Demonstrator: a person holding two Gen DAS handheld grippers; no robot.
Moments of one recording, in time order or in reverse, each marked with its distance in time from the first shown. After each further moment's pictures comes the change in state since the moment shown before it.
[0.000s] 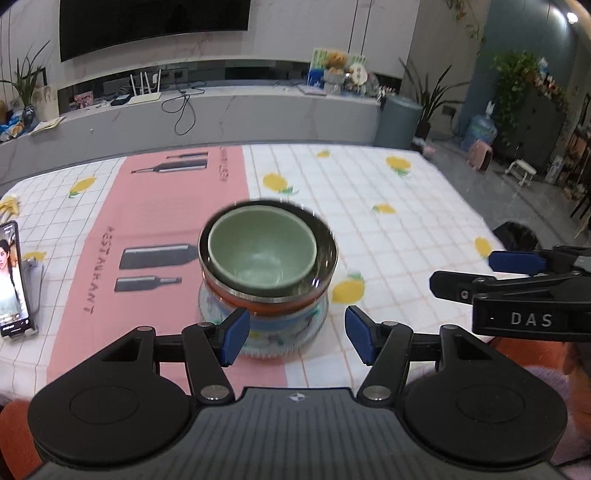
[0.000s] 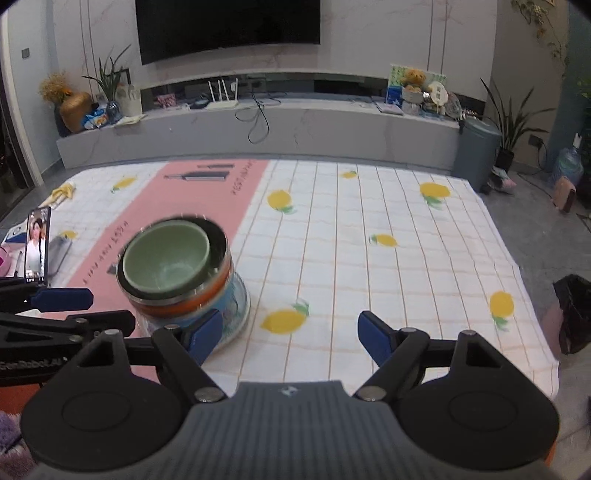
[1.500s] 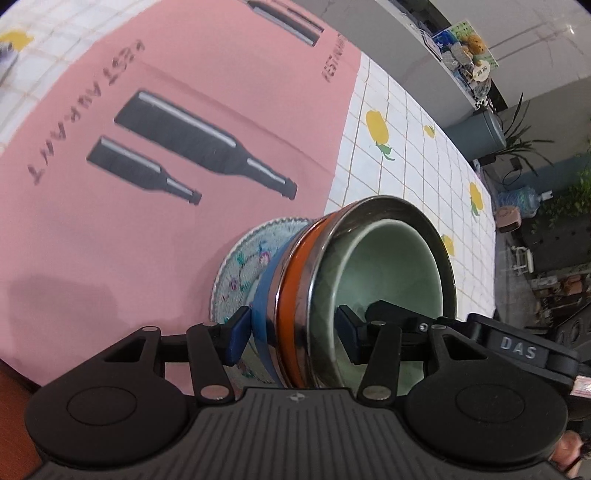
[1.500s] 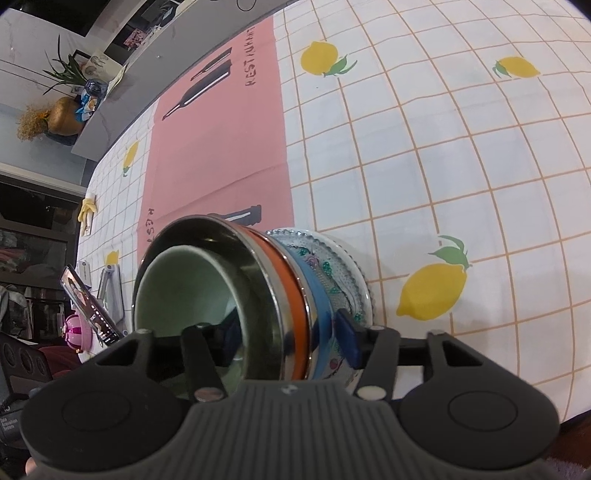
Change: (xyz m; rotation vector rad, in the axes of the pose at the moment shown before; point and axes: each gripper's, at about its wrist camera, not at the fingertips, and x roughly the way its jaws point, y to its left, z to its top) left arm 0.134 0.127 0.028 -0.641 0.368 -0.165; right arm 0.191 0.006 0.064 0.461 0.545 0.361
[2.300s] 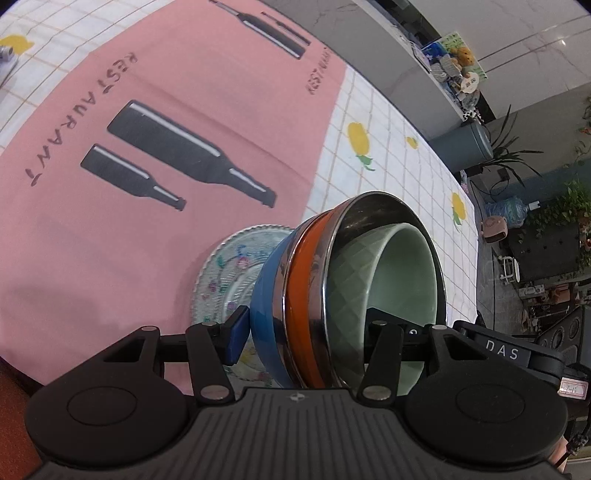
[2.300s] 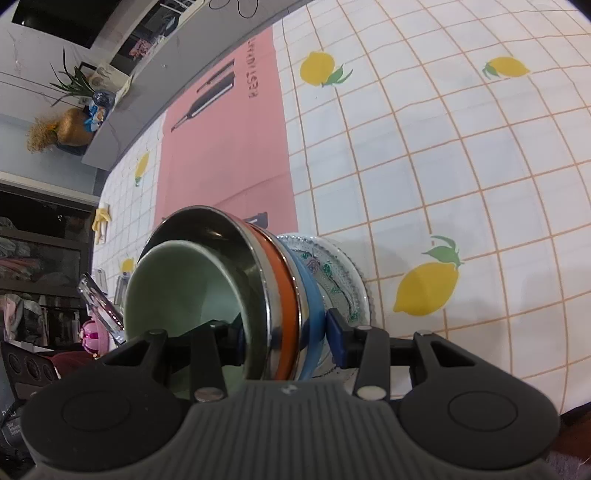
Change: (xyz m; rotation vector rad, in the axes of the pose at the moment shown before) left arm -0.012 -0.004 -0.003 -0.037 -0.022 -0.055; right arm -0.012 -0.006 0.002 0.031 -0.005 0.042
